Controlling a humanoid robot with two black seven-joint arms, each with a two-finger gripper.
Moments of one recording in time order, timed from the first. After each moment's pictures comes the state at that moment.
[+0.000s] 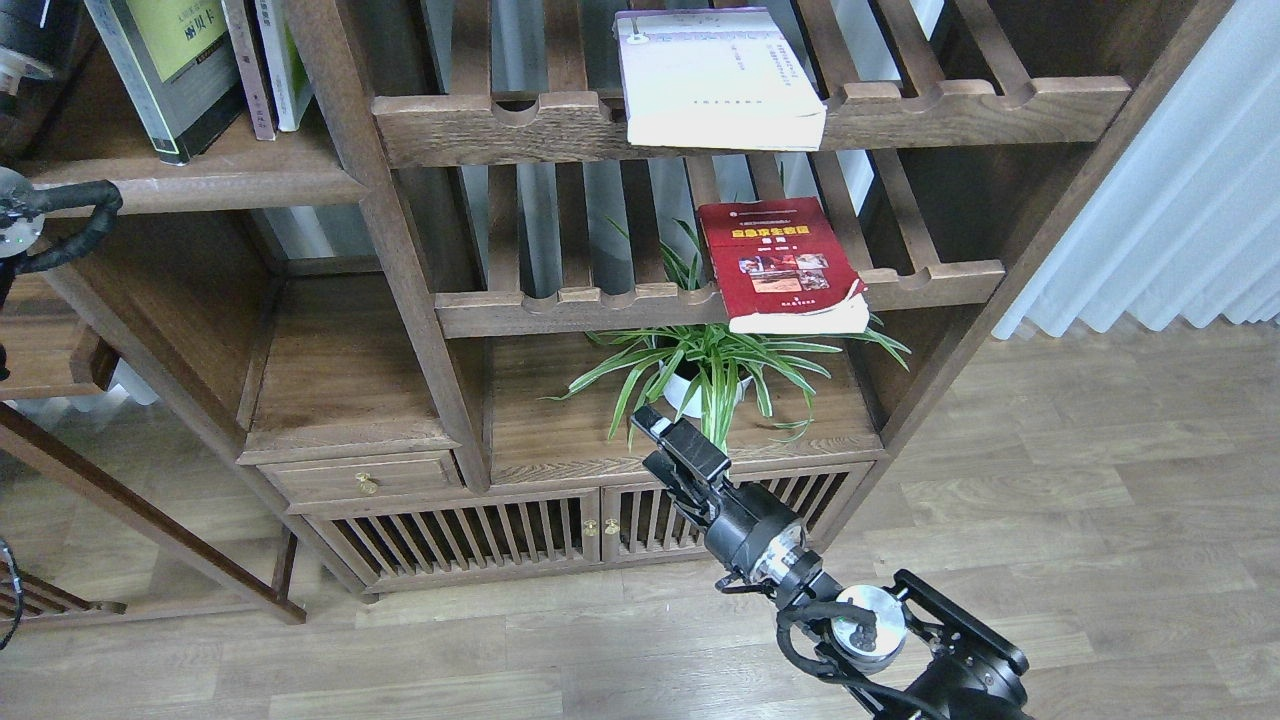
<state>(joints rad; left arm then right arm) -0.91 0.46 -1.06 -0.85 0.47 -0.25 -0.49 0.18 0.01 0.87 0.99 0.20 0.44 -0.09</state>
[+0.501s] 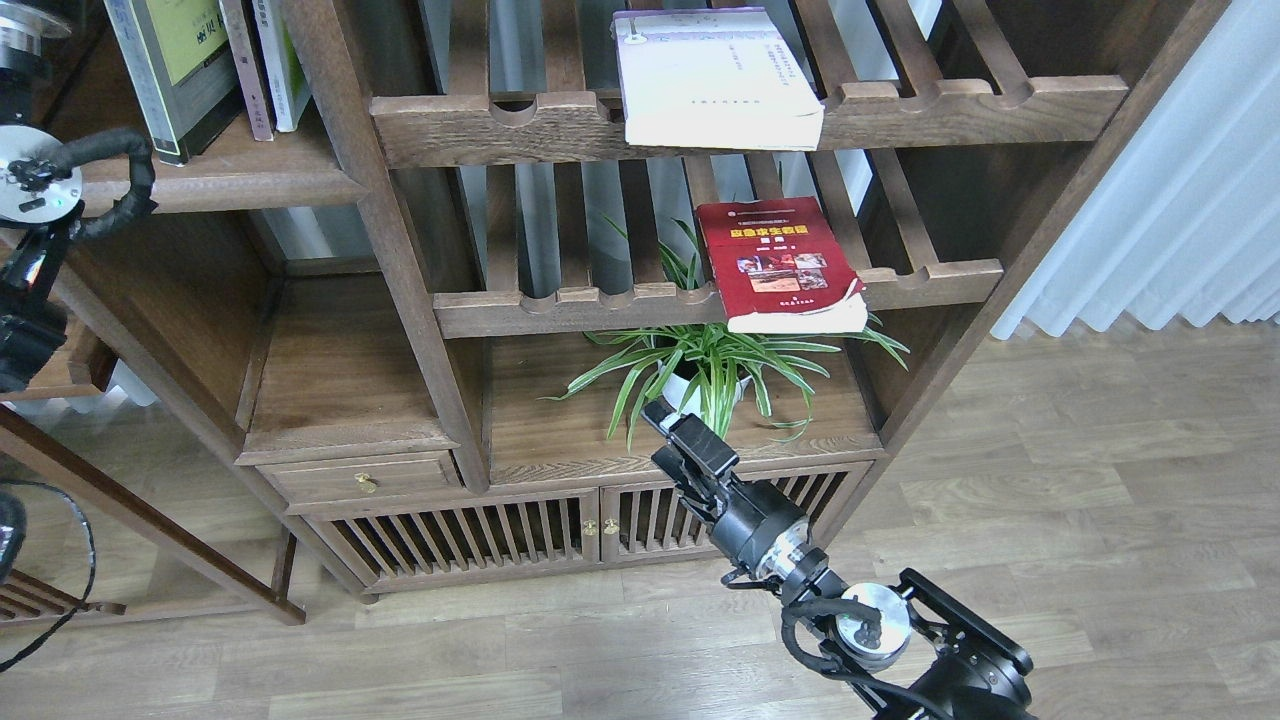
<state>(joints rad) -0.93 0.37 -1.18 -0.92 0.15 -0.33 -0.49 0.17 0.02 0.91 0.99 0.20 0.45 -0.09</state>
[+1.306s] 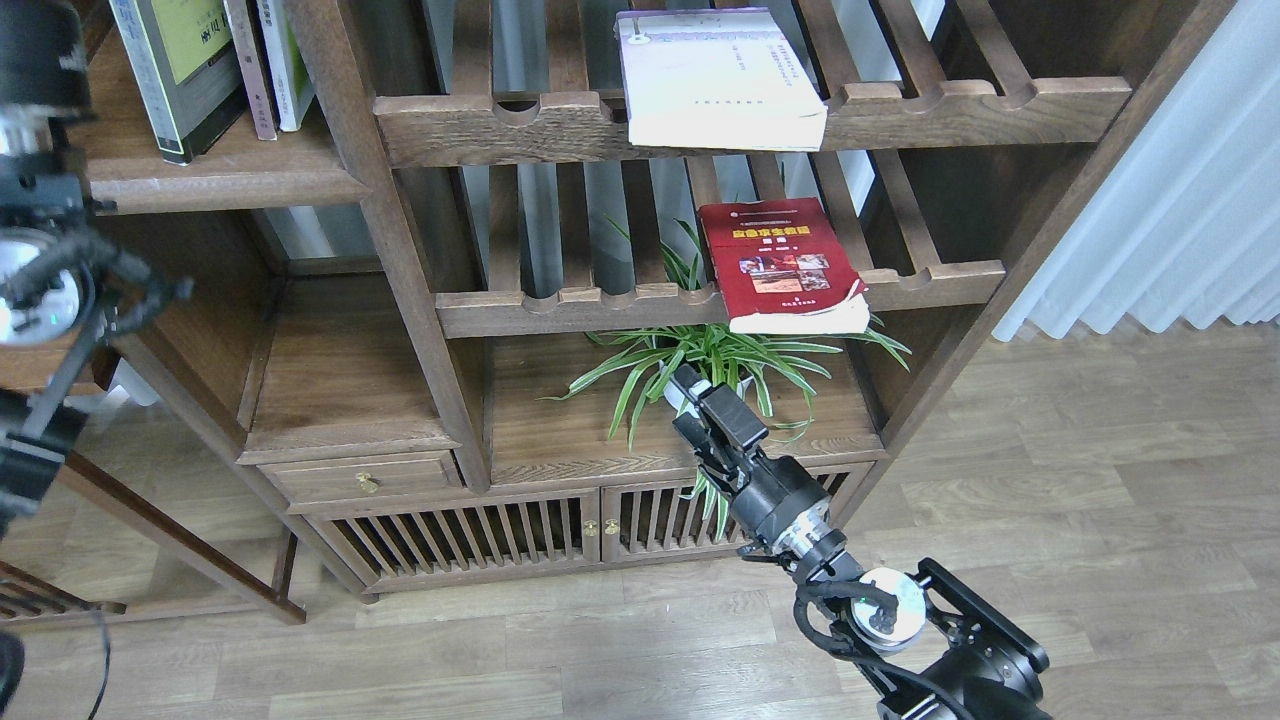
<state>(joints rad) -0.58 0.39 -1.25 -1.37 -0.04 -0.49 -0.49 0.17 0.01 0.98 1.01 0.20 0.47 -0.09</state>
